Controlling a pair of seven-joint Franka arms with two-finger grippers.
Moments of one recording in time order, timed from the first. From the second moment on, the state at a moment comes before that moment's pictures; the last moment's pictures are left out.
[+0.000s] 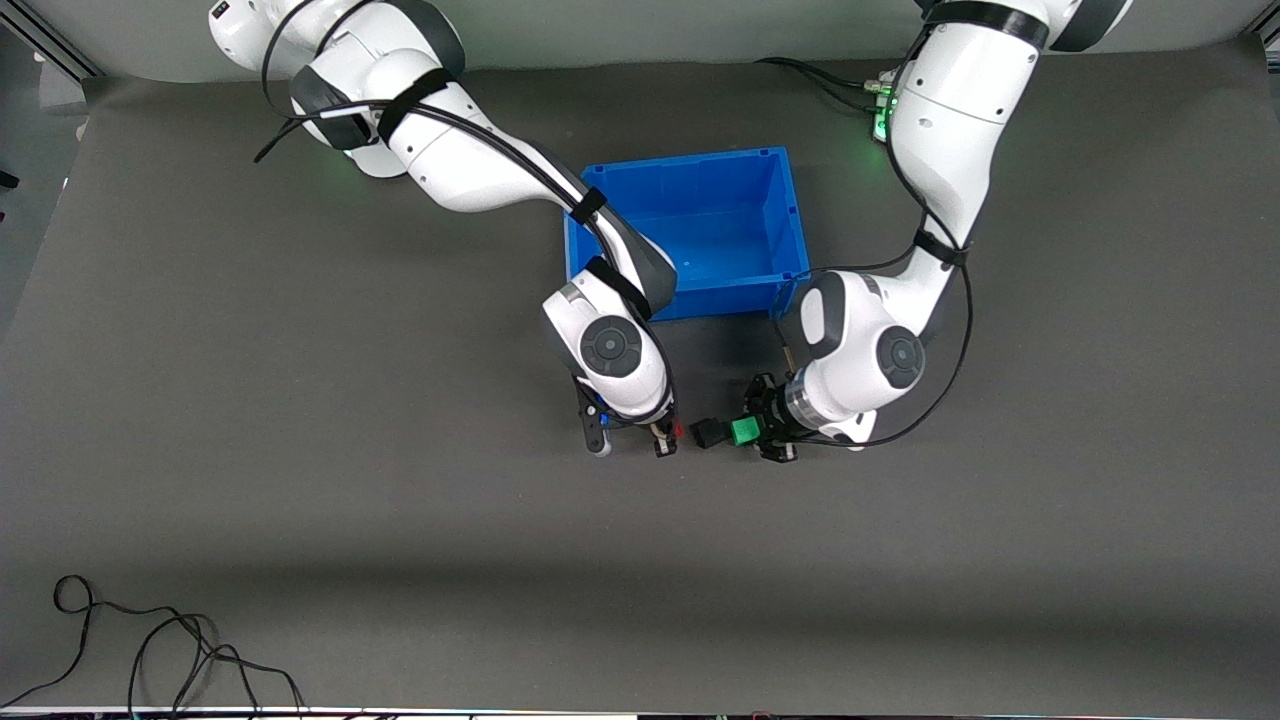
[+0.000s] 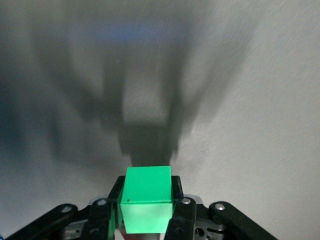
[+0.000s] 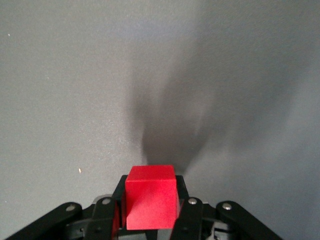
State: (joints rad) left arm -0.50 0.67 0.00 -1.78 -0.68 2.58 -1.76; right arm 0.70 1.05 0.00 -1.07 0.11 2.22 2.02
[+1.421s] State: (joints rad) left arm -0.56 0.71 0.02 -1.74 -0.66 2.60 -1.67; right arm 0.67 0.92 -0.06 -1.10 0.08 2.11 1.91
